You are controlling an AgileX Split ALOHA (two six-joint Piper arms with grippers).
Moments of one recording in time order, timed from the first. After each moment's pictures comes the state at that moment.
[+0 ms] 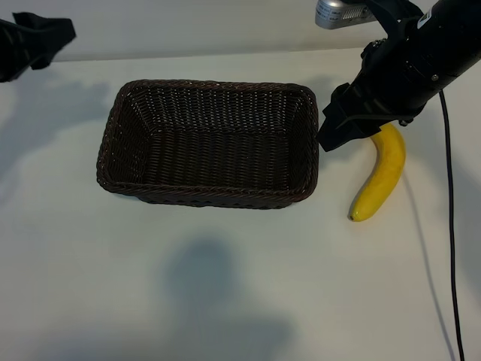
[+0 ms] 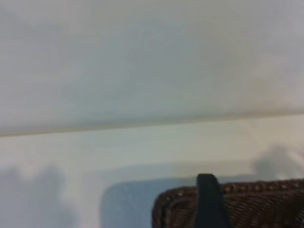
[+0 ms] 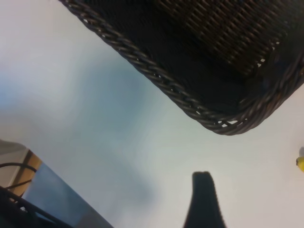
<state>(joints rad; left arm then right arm) 0.10 1.40 -0.90 1.78 -0.63 -1.91 0.38 1.62 -1.36 0.48 1.12 -0.35</state>
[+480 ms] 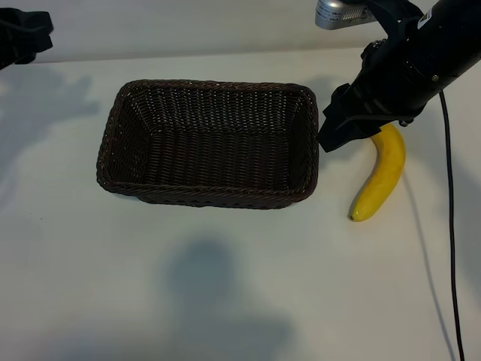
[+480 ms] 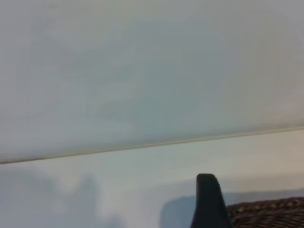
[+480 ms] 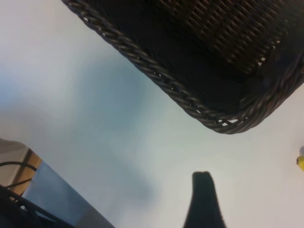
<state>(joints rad) 0.10 1.40 -0.90 1.78 -0.49 -1.81 0.38 1.62 -1.36 0.48 1.13 -0.35</state>
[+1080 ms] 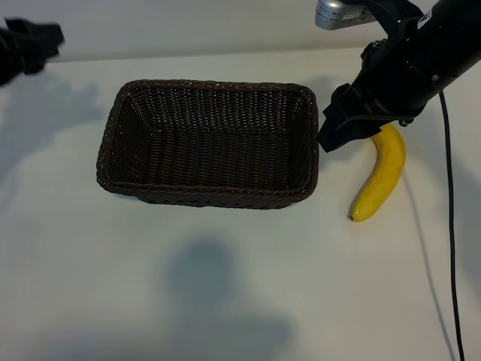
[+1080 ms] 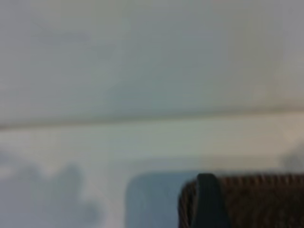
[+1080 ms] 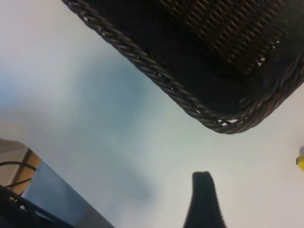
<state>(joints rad) 0.10 1.40 -0.84 1.78 -0.58 -1.88 0.38 1.62 -1.36 0.48 1.13 -0.35</state>
